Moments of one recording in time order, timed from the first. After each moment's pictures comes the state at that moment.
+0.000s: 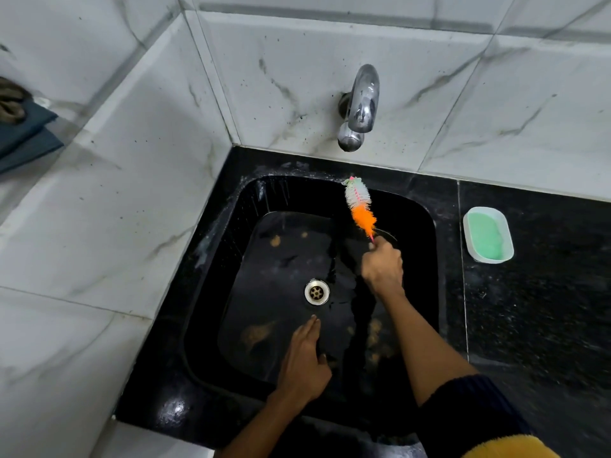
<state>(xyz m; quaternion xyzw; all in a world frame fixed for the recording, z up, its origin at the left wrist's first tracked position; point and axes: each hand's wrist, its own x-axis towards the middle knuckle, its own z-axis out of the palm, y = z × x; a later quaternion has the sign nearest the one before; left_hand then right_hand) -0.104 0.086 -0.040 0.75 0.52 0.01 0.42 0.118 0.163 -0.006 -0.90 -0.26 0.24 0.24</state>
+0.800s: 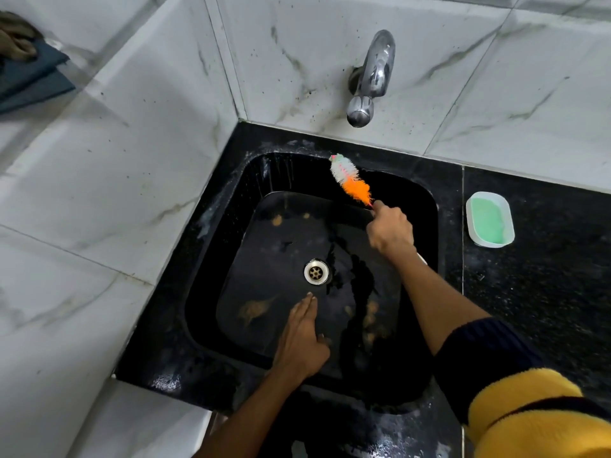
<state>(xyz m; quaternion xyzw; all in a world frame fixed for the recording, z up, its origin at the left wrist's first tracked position) -0.110 0.075 -0.037 0.76 0.51 0.02 0.40 0.141 0.178 0.012 -0.88 -0.44 0.14 0.10</state>
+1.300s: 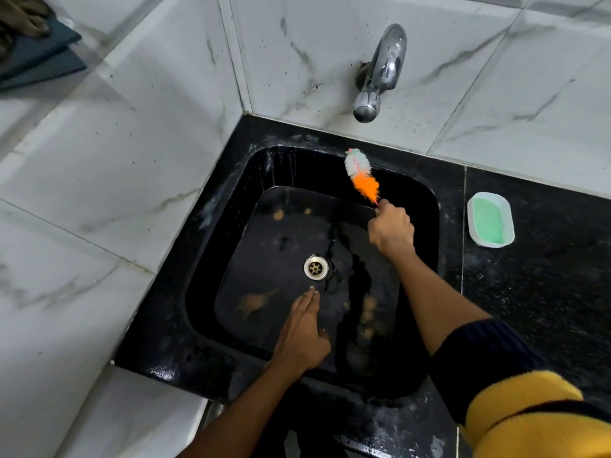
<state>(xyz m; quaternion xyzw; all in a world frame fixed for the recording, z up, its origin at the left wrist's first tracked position) -0.108 0.073 -0.036 0.78 0.50 0.01 0.38 0.136 0.174 0.010 -0.89 -0.42 0.15 0.10</state>
